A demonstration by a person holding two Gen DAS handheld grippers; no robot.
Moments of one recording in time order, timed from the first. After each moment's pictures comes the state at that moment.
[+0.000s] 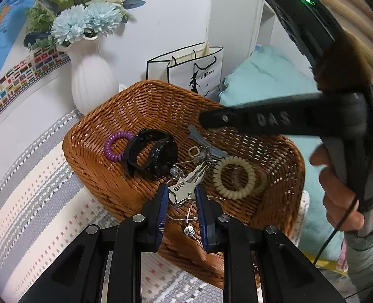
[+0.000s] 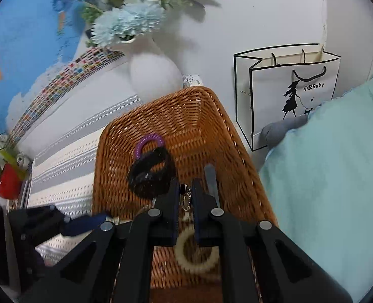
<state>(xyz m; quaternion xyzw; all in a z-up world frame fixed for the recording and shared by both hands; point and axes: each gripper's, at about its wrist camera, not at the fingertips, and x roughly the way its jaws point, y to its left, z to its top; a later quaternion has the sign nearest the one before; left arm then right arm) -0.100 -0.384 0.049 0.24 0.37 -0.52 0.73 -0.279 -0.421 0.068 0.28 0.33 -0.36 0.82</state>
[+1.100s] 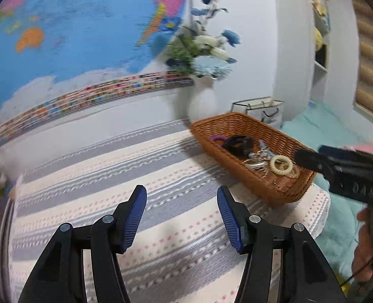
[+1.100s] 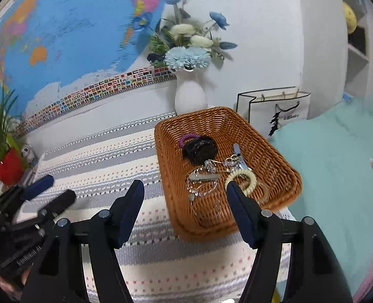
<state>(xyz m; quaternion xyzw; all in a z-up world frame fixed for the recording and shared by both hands) -0.138 -0.173 0.090 0.12 0.27 -0.36 0.88 -0.287 -0.210 0.087 0.16 0.22 -0.45 0.85</state>
